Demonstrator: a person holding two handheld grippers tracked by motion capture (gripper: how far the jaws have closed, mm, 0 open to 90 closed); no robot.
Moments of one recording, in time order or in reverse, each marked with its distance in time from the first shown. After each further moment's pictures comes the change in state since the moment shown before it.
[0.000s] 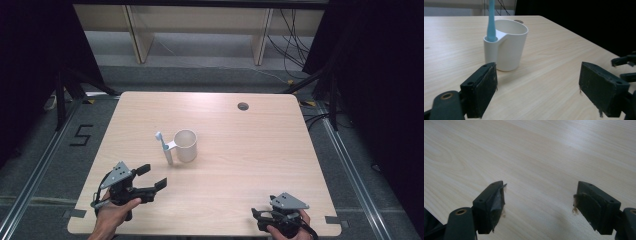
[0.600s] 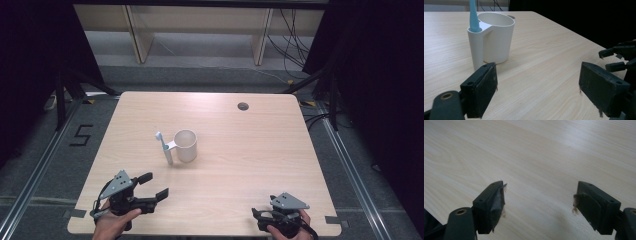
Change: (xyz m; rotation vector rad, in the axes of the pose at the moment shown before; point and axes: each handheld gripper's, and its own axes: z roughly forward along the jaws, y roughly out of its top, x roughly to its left) left arm -0.016 -0.011 -0.010 0.015 -0.039 0.022; right arm 0.000 0.000 0.000 0.000 -0.003 0.002
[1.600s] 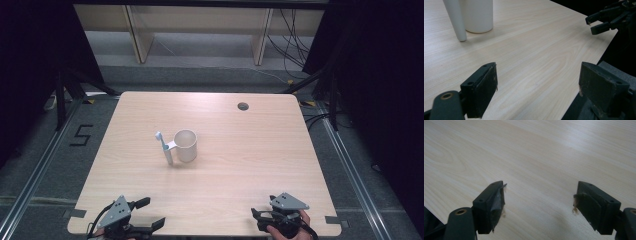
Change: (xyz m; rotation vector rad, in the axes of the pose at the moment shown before) left arm -0.022 -0.046 -0.029 0.115 -0.041 0.086; right arm 0.002 0.001 -0.001 -0.014 -0.009 0.001
